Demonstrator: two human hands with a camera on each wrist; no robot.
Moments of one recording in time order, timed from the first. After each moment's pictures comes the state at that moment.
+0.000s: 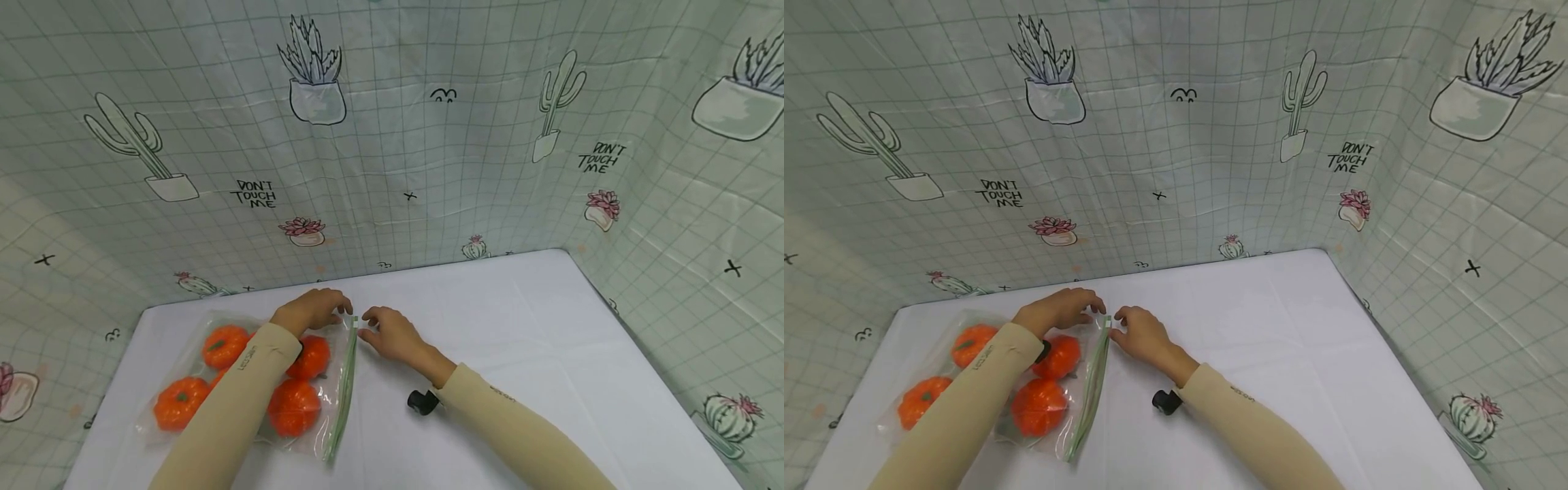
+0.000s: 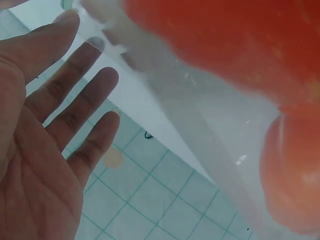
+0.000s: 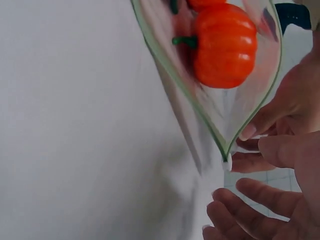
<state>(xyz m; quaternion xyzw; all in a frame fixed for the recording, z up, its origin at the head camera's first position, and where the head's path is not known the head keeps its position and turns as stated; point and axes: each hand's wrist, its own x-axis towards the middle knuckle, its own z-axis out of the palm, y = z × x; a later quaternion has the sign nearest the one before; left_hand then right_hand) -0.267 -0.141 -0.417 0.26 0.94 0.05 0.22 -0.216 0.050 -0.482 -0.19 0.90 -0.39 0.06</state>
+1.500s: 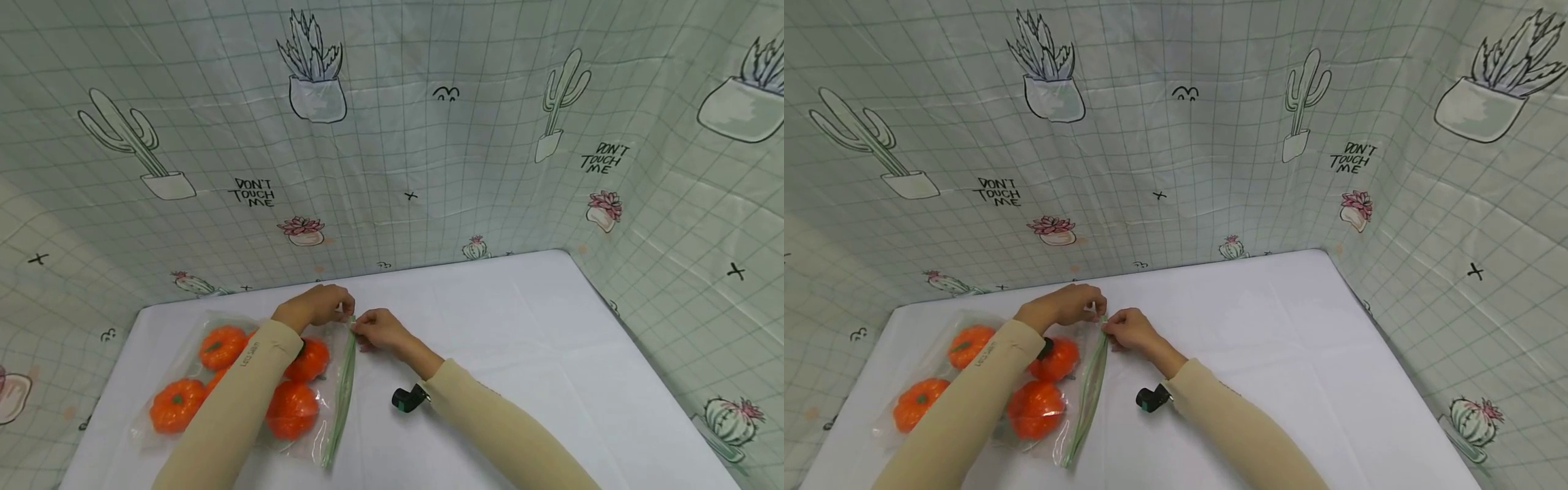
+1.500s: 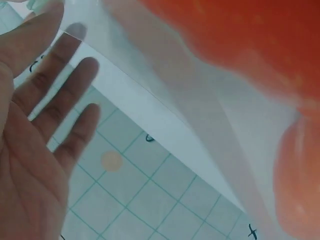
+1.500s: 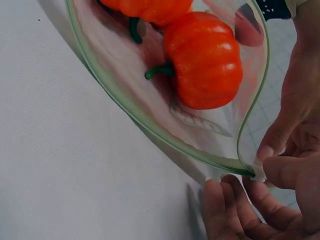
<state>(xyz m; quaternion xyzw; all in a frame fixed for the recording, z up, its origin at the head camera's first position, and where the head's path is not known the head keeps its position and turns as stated) -0.282 -0.139 -0.423 0.29 0.93 0.08 0.21 -0.235 0.032 -0.496 -0.03 0.77 -0.60 0.22</state>
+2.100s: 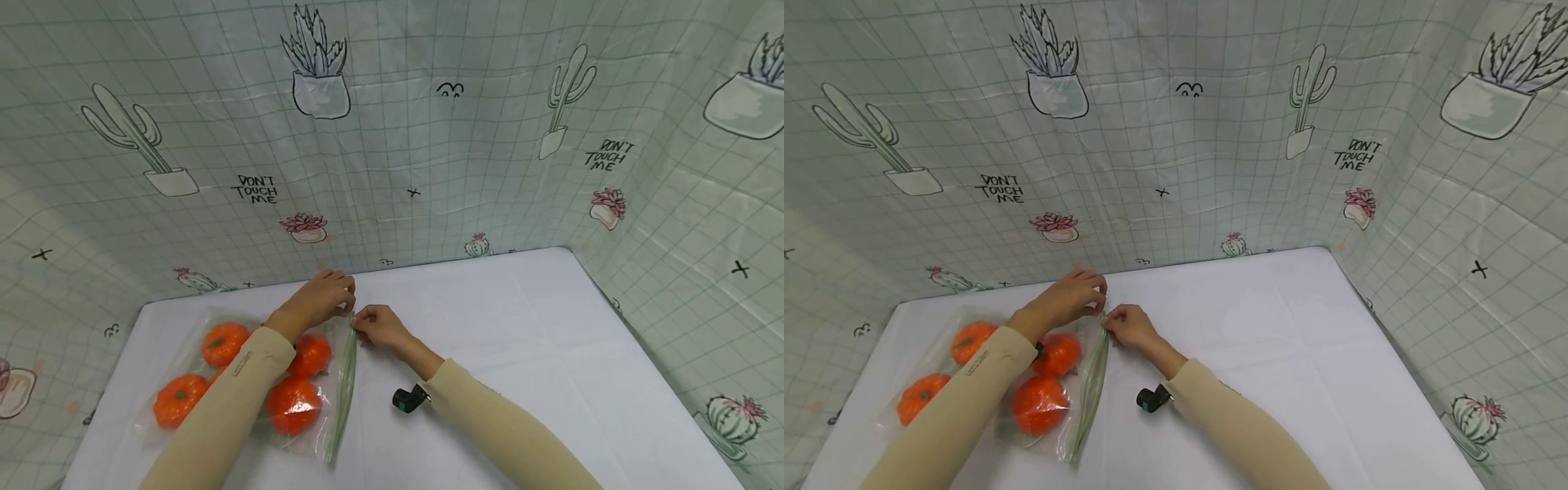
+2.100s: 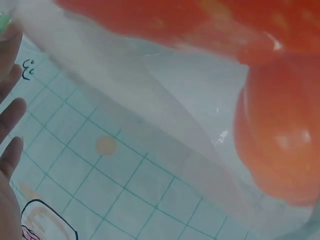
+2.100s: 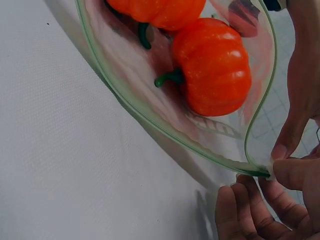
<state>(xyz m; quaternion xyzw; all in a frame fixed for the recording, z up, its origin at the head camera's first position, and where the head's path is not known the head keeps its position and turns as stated) -0.271 -0.153 -0.427 0.44 0.90 -0.03 -0.03 -0.231 0.027 -0.495 -0.06 0.76 -0.62 0.18</state>
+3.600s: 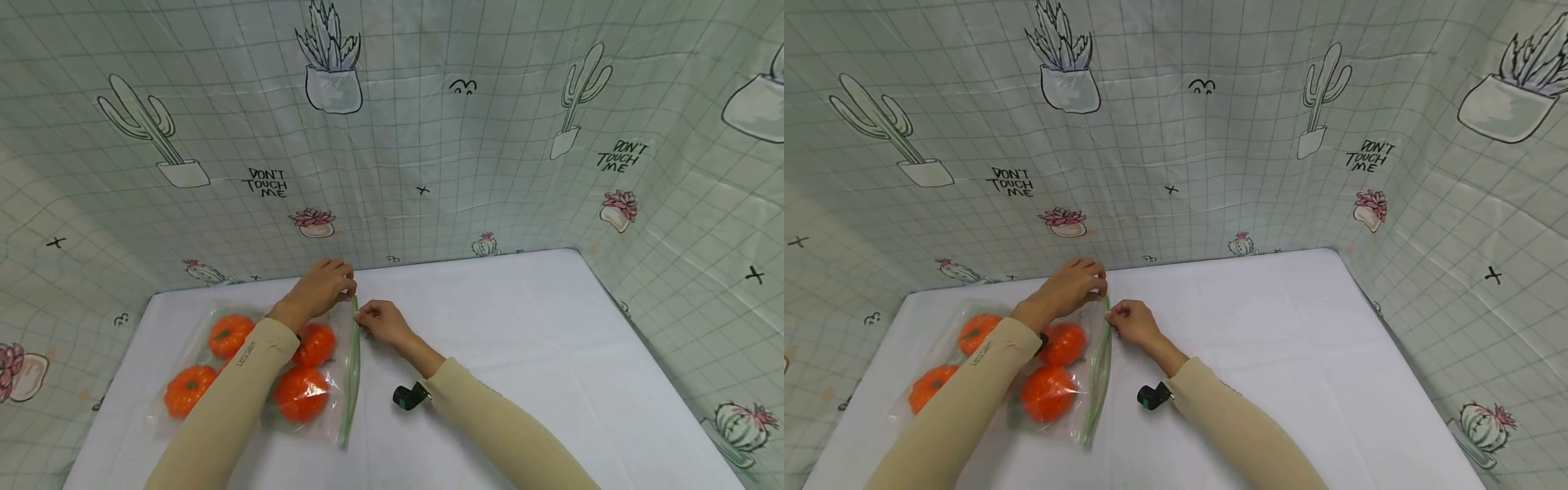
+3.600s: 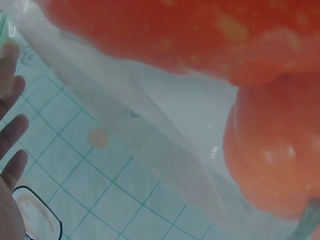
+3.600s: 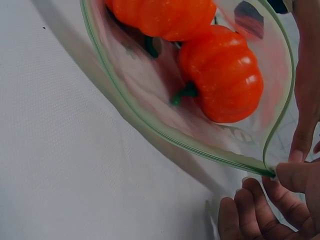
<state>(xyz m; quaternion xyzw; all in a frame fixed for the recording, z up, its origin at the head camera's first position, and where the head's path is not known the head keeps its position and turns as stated) -0.274 -0.157 -0.425 0.37 0.93 -0.02 -0.06 -0.232 0.021 -0.497 -0.09 0.78 -0.60 0.13</state>
